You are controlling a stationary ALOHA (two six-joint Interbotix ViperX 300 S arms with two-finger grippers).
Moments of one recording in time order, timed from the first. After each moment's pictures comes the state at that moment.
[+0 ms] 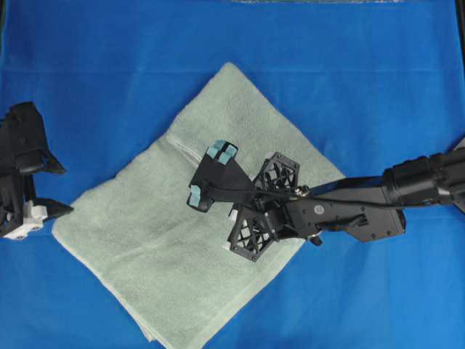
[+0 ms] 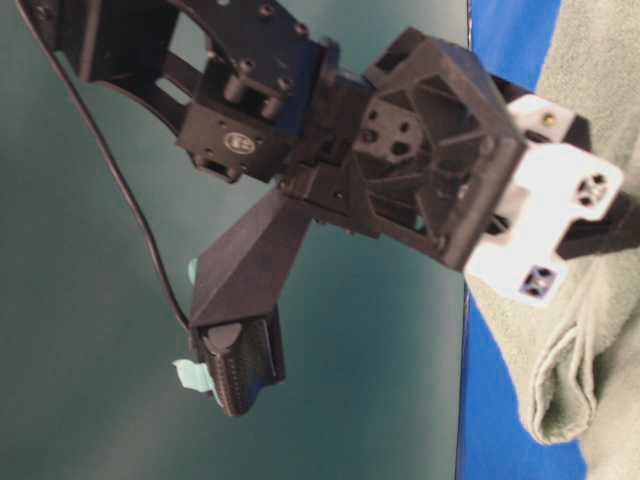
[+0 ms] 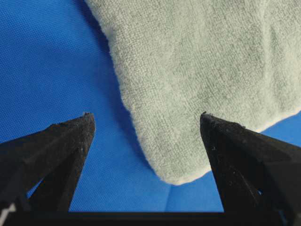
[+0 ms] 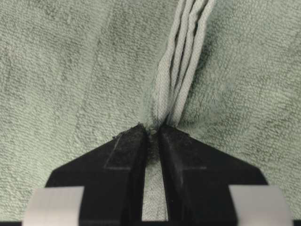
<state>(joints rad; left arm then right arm) -0.33 -0.74 1.10 0.25 0.69 -0.84 0.21 0.26 0.24 -0.38 0.73 0.92</state>
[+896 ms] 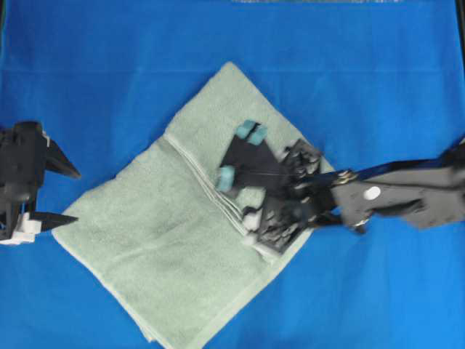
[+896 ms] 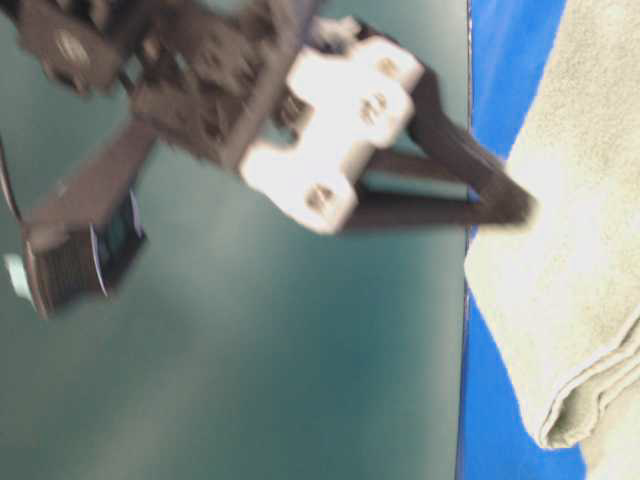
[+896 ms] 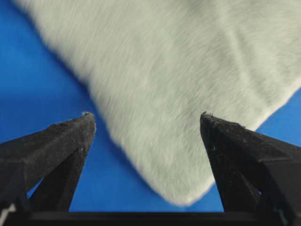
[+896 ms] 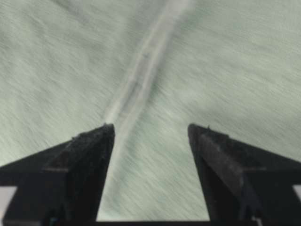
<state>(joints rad) -0.33 -0.74 1.08 0.25 0.56 -0.48 0.20 0.03 0.35 -0.40 0.74 0.91</state>
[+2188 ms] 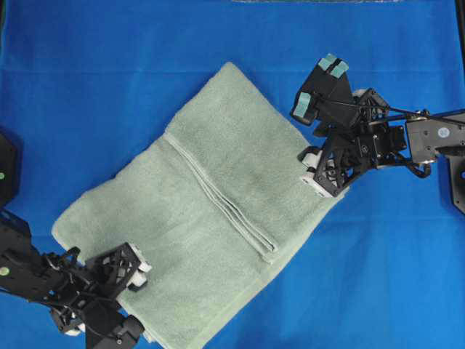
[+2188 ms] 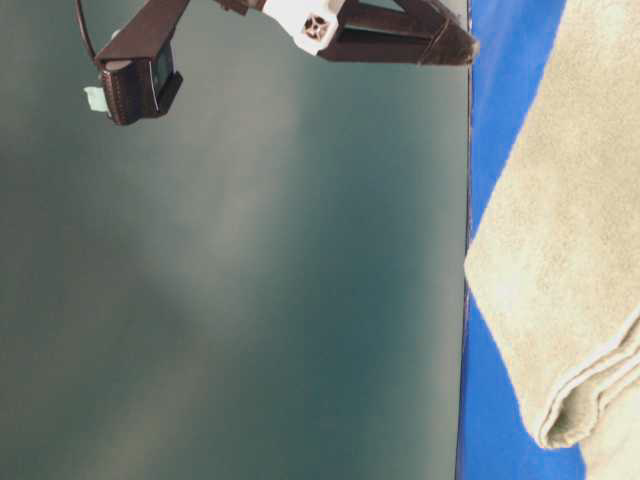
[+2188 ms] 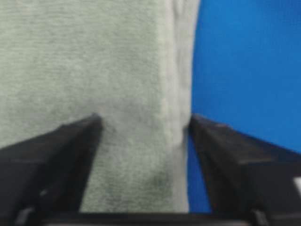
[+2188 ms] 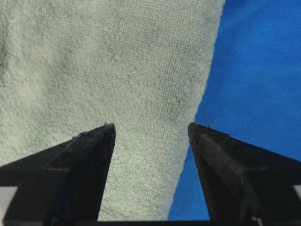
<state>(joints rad) -0.60 0.10 0.71 0.22 0.37 0.09 0.04 -0.21 0.66 -0.40 0.66 0.91</state>
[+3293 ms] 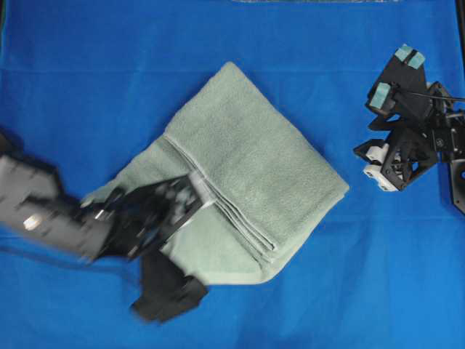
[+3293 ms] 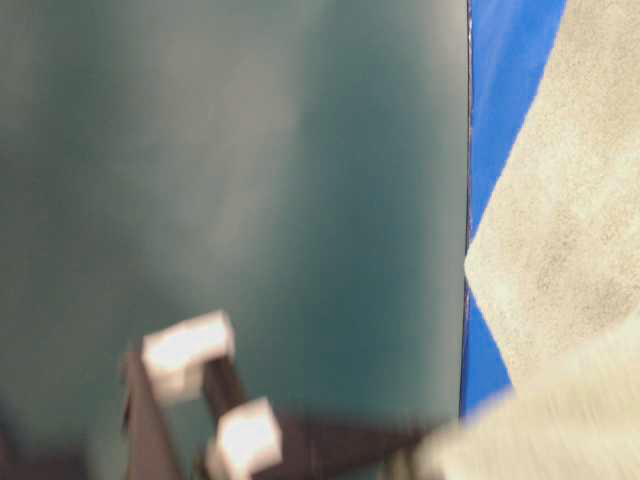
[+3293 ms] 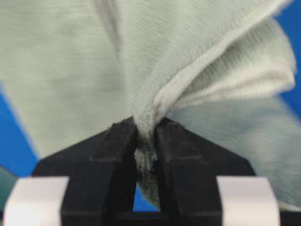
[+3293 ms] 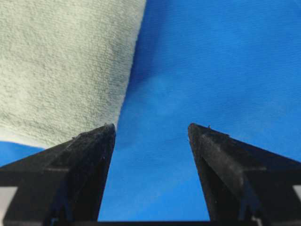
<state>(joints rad) -0.29 0.05 0.27 0.41 0.99 0.65 0.05 -0.52 0.88 -0.40 0.75 0.91</state>
